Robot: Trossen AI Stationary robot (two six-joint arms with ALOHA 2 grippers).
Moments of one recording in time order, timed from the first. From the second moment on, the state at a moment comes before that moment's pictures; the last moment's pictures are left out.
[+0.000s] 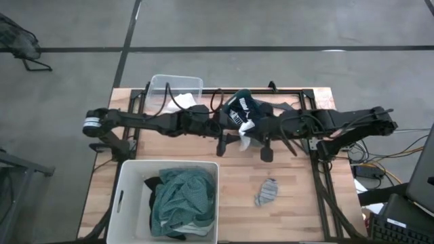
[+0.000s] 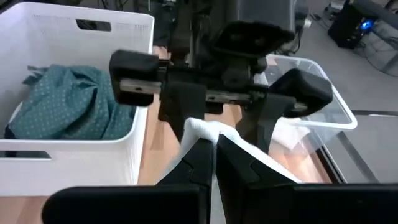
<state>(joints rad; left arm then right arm) 0.04 1.58 1.28 0.15 0.08 -0.09 0.16 1.24 1.33 -0.54 0.25 0.03</state>
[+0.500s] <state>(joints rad) 0.04 1.47 1.27 -0.03 -0.17 -0.06 0.16 1.25 1.33 -0.58 0.25 0.05</state>
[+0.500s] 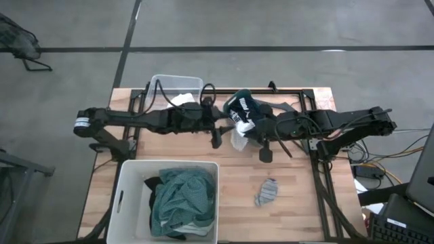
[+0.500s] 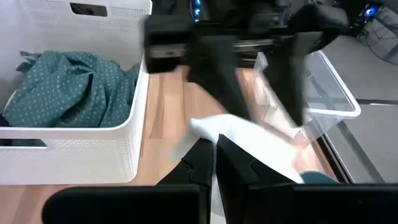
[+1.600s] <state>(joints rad) 0.02 1.52 1.25 0.10 0.25 -0.06 0.15 1.29 1.33 -0.49 0.10 -0.09</state>
